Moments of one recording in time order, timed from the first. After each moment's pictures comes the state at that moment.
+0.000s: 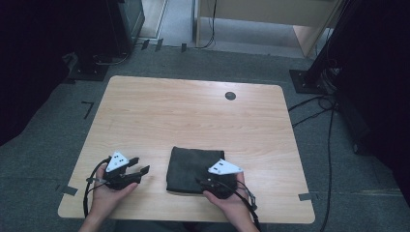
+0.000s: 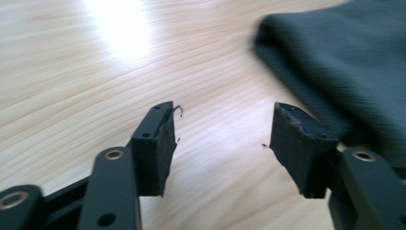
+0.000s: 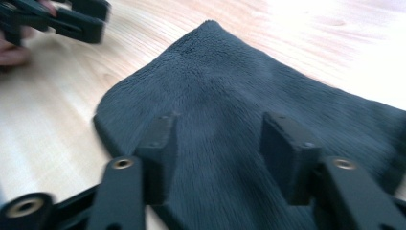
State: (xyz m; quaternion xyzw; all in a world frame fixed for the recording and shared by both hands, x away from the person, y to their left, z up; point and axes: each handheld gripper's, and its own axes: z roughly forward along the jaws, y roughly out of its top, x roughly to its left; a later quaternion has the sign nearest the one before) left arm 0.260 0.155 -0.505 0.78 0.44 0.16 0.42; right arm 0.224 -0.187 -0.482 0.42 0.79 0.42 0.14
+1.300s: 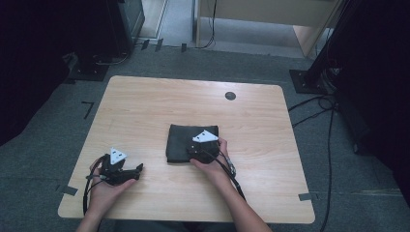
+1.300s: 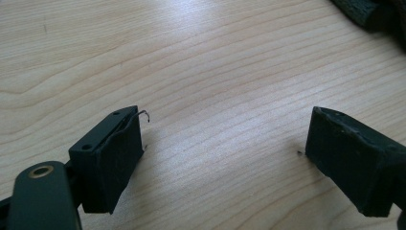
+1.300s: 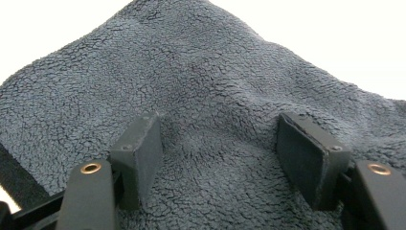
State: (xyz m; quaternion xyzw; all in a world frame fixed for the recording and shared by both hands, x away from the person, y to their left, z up) left arm 0.276 0.158 -0.518 0.78 0.50 0.21 0.32; right arm 0.341 -0.155 -0.519 0.41 0.80 0.37 0.22
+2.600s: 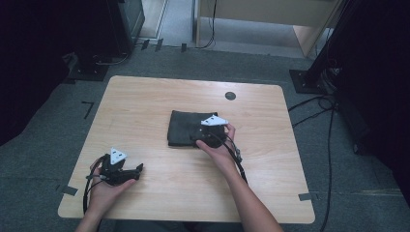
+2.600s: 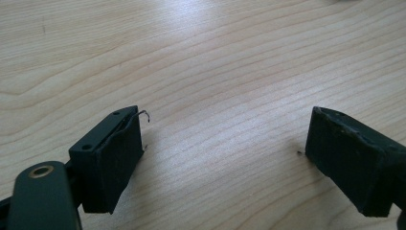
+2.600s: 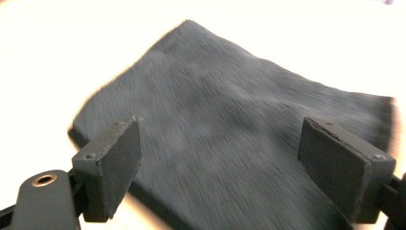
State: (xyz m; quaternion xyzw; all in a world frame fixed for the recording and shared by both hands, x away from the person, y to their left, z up) left arm 0.277 0.157 -0.518 0.78 0.49 0.21 0.32; right arm 0.367 -0.178 -0.483 0.44 0.78 0.40 0.21
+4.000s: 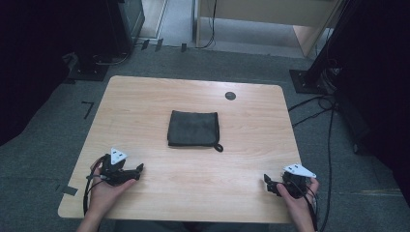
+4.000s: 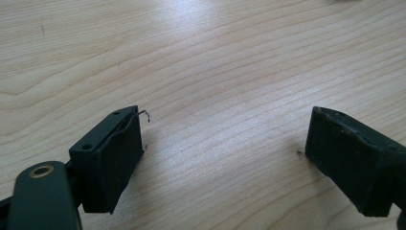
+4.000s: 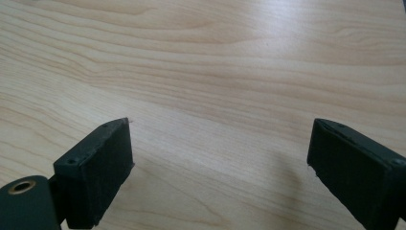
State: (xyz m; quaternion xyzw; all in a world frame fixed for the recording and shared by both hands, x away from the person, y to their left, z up) left arm 0.276 0.156 -0.518 0.78 0.50 0.21 0.32; right arm 0.213 -0.400 -0.517 0.58 0.71 0.32 0.24
